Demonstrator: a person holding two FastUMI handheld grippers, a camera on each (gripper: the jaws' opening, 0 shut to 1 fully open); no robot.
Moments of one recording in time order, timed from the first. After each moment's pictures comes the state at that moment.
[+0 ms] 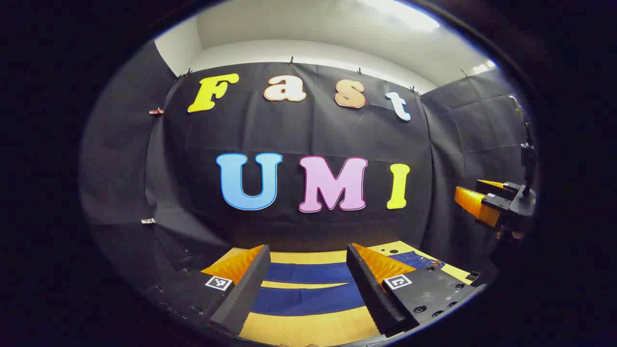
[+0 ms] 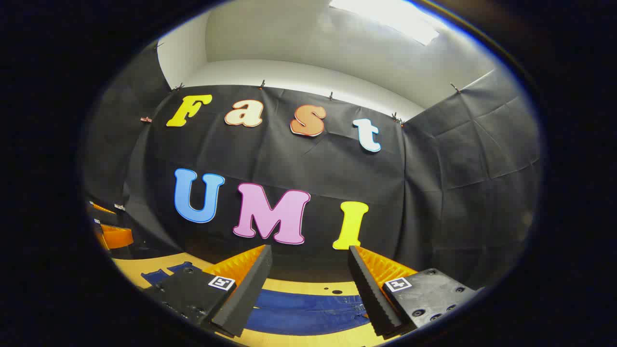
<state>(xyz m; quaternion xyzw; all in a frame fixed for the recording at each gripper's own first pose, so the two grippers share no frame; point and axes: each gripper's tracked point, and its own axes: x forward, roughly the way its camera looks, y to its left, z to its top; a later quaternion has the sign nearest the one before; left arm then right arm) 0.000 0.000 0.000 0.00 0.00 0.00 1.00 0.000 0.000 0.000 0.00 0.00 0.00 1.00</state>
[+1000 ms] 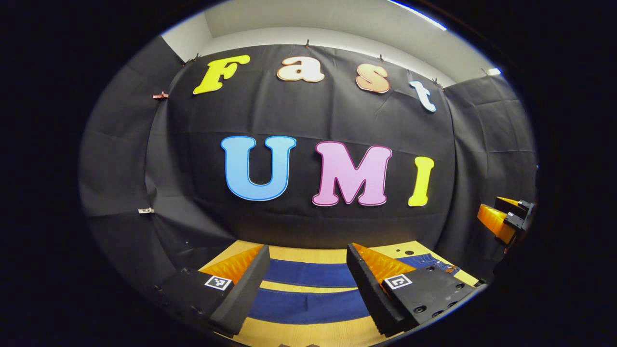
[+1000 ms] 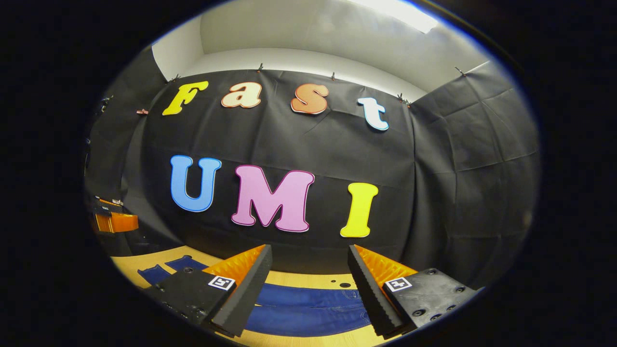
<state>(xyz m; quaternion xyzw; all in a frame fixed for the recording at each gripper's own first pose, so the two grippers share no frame) 0.089 0.029 -0.010 -0.01 0.03 0.04 1.00 0.059 -0.005 -0.057 0.01 0.04 0.01 1.00</state>
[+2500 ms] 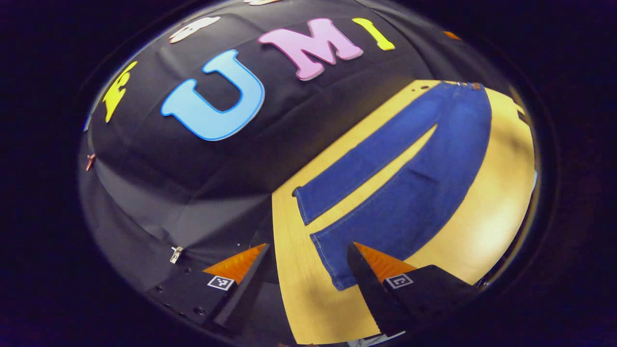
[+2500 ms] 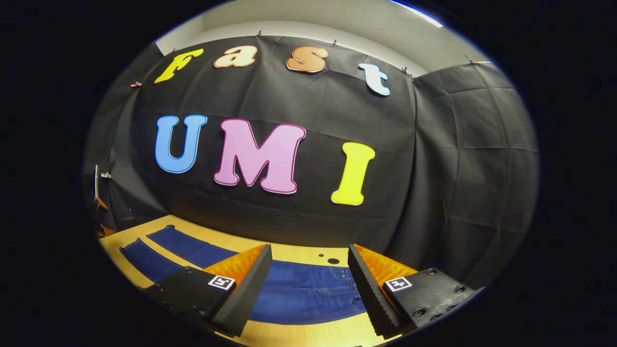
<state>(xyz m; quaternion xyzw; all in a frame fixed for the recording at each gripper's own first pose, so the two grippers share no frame) 0.140 0.281 -0.255 0.40 0.31 -0.04 0.86 0.087 -0.034 -0.155 -0.02 0.16 -0.01 0.99</state>
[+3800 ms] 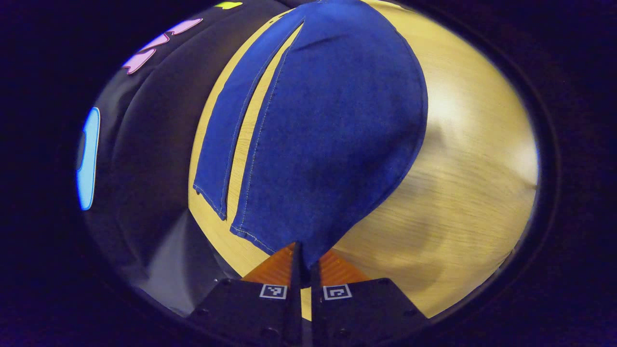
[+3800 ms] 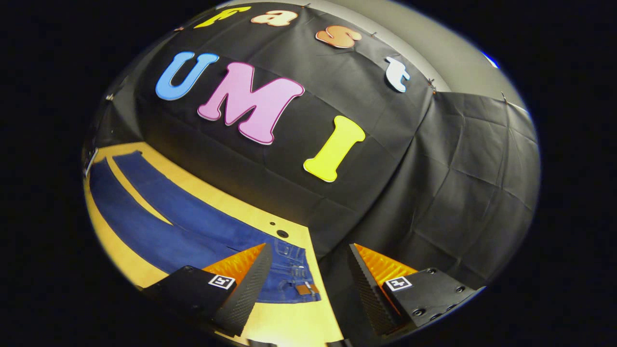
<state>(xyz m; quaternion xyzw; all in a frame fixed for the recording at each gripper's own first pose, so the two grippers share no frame) 0.181 0.317 -0.416 0.56 0.43 -0.24 0.66 0.092 -0.144 -0.232 -0.24 0.21 -0.03 0.95</state>
